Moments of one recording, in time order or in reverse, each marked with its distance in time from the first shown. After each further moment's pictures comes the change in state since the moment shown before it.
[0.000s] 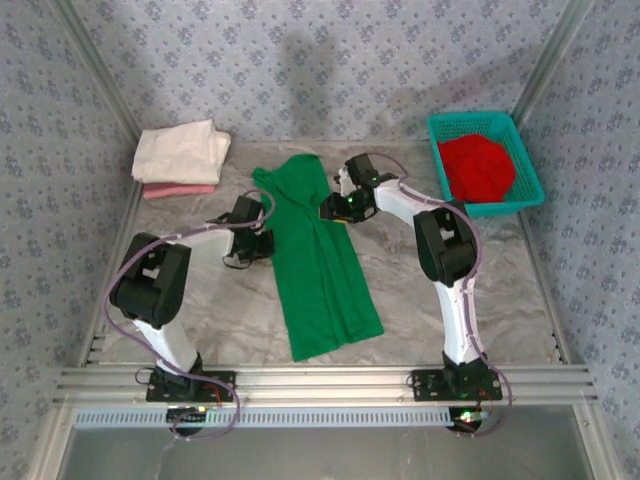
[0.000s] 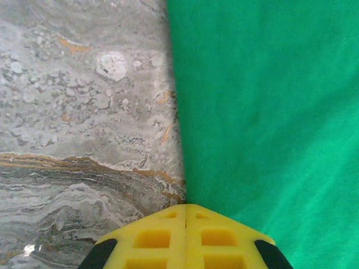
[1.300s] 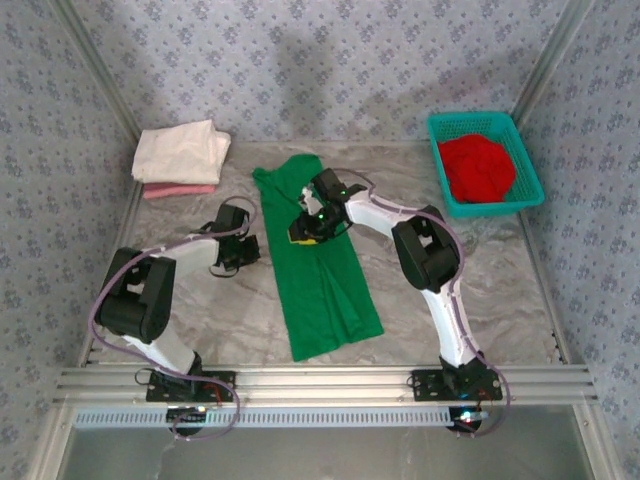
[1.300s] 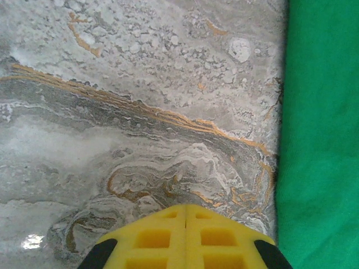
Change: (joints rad) left arm 0.072 -0.120 -0.125 0.013 -0.048 -0.026; right arm 0.177 0.025 0.029 -0.039 -0.147 0.044
